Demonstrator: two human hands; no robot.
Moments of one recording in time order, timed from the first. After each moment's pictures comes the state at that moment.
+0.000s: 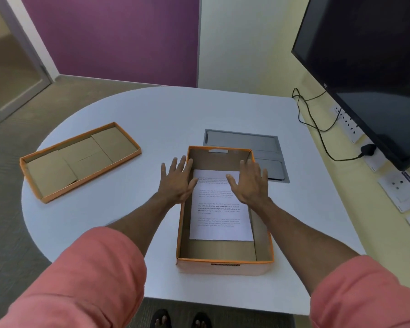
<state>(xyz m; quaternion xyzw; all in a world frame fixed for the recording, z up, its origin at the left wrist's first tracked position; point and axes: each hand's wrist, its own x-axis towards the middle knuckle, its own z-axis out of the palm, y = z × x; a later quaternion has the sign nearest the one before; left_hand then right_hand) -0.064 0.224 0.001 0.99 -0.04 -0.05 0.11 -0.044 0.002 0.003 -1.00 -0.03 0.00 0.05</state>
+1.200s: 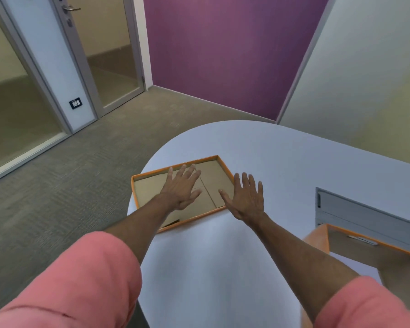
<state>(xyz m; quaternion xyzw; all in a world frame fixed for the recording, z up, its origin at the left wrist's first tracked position) 0.006 0.619 0.005 1.00 0.04 -0.06 0.06 0.074 0.421 -0.011 -0.97 -0.22 0.02 0.07</state>
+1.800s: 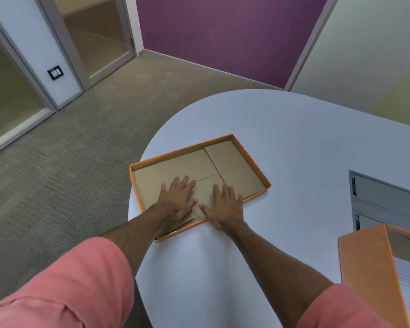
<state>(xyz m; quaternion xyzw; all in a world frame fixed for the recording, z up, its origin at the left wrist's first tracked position) 0.035 0.693 -0.139 0.97 0.07 -0.20 0.13 0.073 0.522 -0.139 -0.96 -0.23 0.17 0.05</state>
